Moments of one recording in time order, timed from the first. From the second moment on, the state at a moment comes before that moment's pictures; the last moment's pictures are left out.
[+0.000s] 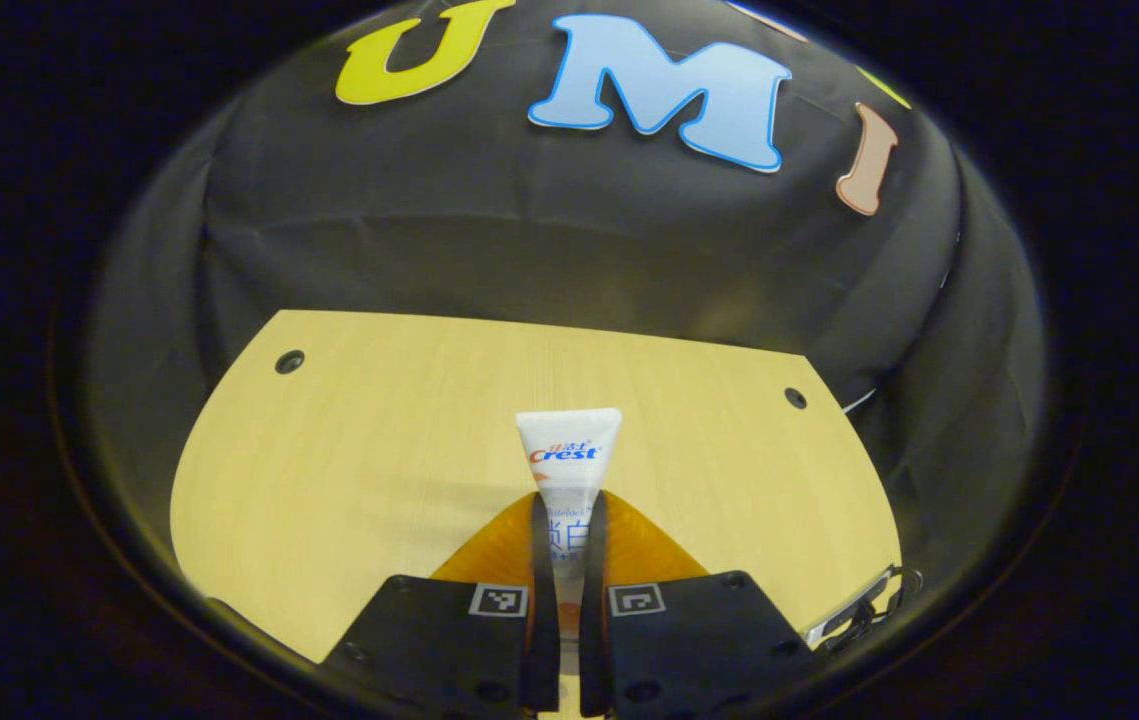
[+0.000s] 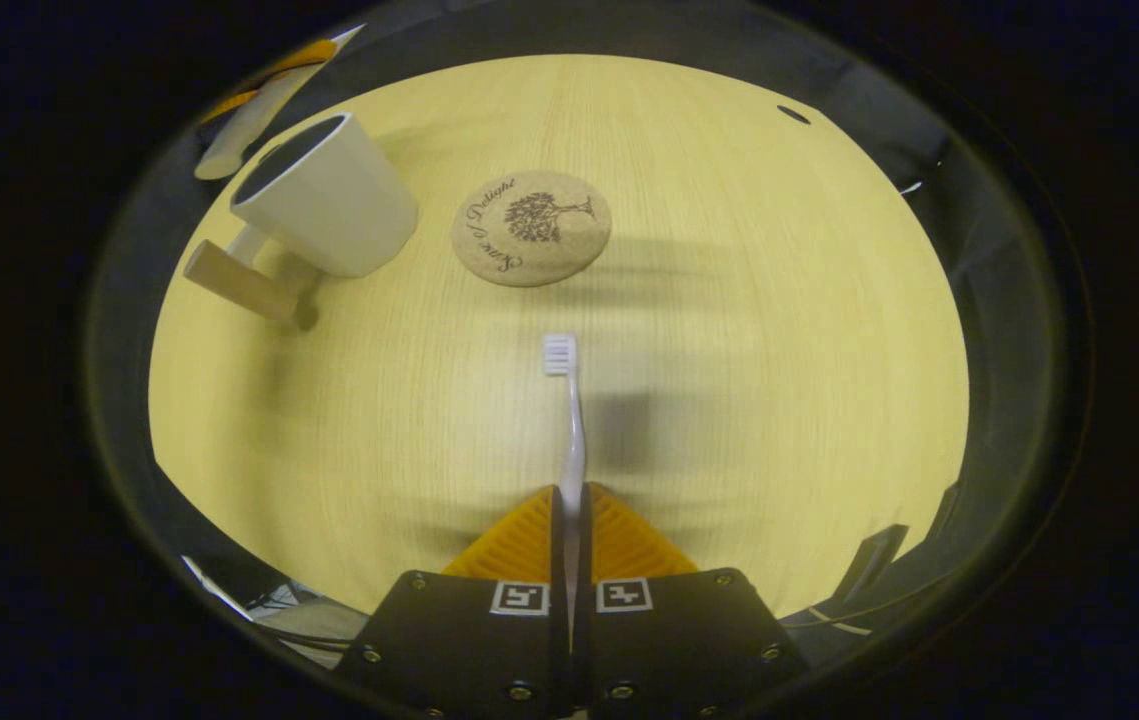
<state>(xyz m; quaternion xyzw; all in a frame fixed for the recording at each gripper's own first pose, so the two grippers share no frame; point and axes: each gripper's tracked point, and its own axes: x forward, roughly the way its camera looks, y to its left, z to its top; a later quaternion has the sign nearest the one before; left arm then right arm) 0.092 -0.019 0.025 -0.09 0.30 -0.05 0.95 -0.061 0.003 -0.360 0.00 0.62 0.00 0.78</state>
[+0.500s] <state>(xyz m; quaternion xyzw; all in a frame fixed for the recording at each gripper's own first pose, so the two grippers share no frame) 0.104 -0.033 0.007 -0.07 0.27 -0.05 0.96 -0.060 0.004 -0.361 -0.01 0.63 0.00 0.78</state>
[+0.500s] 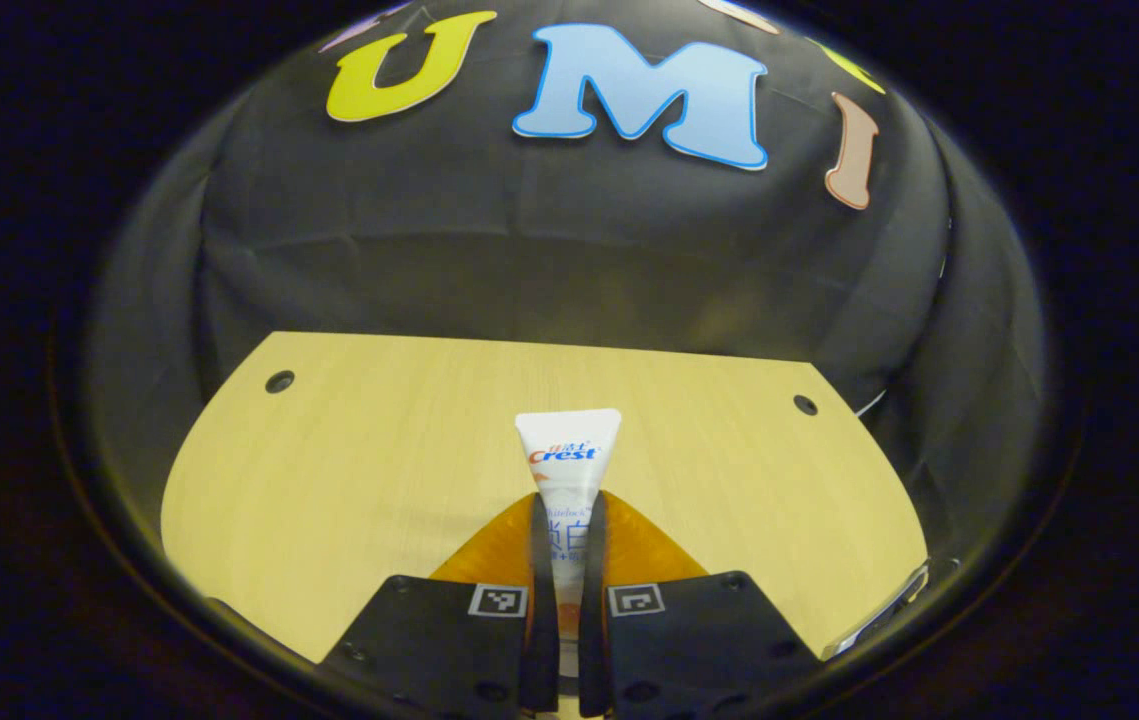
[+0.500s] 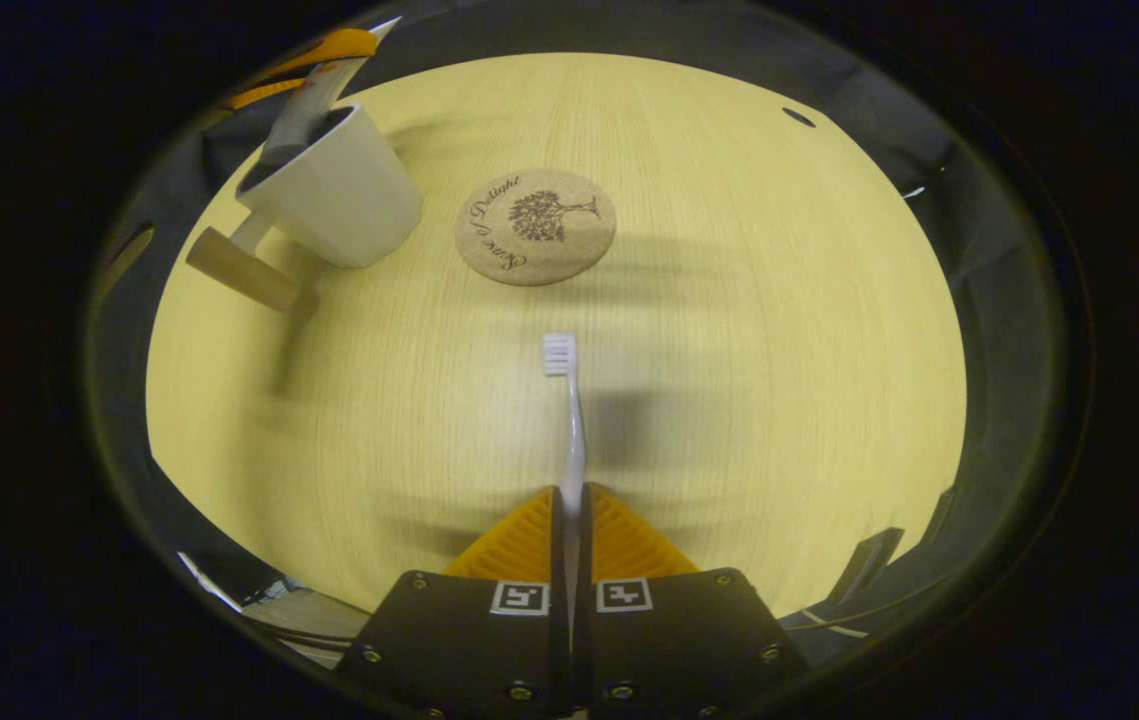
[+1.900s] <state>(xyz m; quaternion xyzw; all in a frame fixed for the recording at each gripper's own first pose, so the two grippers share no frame) 0.001 0.009 0.075 -0.07 0.21 -0.07 0.97 -0.010 0.021 -0.298 0.03 0.54 0.02 0.84</state>
